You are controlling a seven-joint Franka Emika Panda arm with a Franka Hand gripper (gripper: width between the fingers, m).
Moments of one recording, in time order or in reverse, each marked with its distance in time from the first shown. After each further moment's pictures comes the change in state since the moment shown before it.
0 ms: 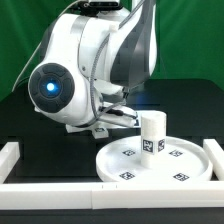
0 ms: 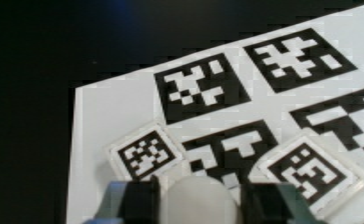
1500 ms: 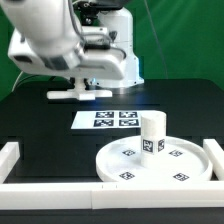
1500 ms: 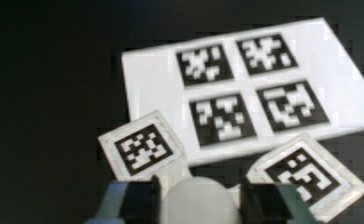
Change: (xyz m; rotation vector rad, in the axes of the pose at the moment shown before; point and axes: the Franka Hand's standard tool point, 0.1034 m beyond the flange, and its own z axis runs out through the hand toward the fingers) arm -0.054 0.023 -0.111 0.037 0.319 -0.161
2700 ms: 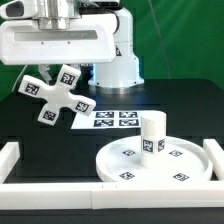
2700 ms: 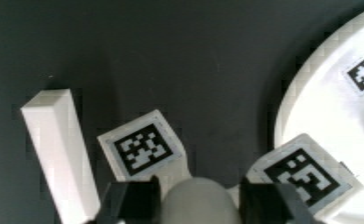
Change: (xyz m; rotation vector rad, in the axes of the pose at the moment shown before) arm 0.045 0.018 -0.047 -0.061 0.958 -0.124
